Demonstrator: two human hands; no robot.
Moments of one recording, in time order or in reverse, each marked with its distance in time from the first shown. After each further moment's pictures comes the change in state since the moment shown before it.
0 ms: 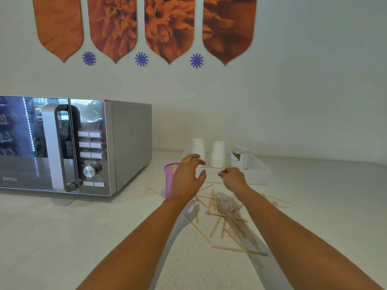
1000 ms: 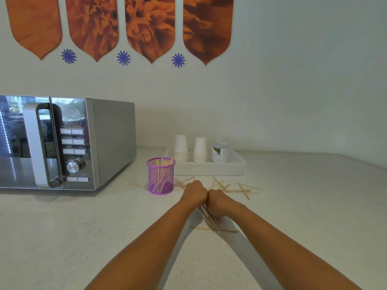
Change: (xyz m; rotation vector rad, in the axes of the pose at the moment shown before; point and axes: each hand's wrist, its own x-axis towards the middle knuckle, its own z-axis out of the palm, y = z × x) left_hand -0.034 0.060 0.046 -0.032 -0.542 -0.480; right_hand -0.078 0.035 -0.016 -0.695 -0.375 -0.145
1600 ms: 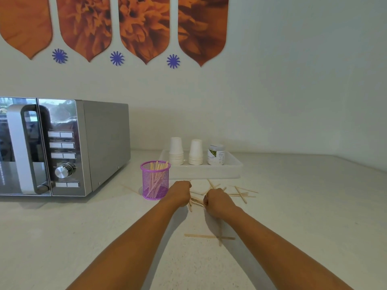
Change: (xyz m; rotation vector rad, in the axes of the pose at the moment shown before) left_hand 0.034 -0.028 -0.015 0.272 -0.024 0.136; right_hand 0.021 0.012 0.005 -0.001 0.149 0.078
